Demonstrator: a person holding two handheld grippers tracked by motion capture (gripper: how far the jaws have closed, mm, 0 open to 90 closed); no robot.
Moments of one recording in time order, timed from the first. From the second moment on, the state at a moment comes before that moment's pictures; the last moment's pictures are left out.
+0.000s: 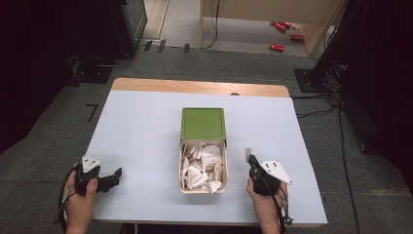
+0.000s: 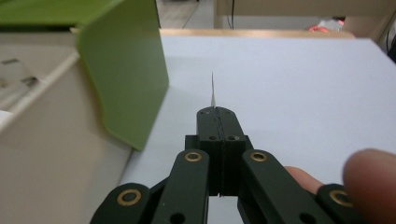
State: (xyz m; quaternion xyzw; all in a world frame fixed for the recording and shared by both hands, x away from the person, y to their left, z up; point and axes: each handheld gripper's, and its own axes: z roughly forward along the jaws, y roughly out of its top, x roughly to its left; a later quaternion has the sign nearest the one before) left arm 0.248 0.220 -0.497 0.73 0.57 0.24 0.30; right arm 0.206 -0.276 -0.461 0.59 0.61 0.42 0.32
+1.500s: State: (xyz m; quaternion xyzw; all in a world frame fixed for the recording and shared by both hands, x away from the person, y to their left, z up) left arm 0.248 0.221 -0.496 0.73 0.57 0.24 0.30; right arm 0.222 -0.325 -0.490 0.66 0.59 0.36 0.31
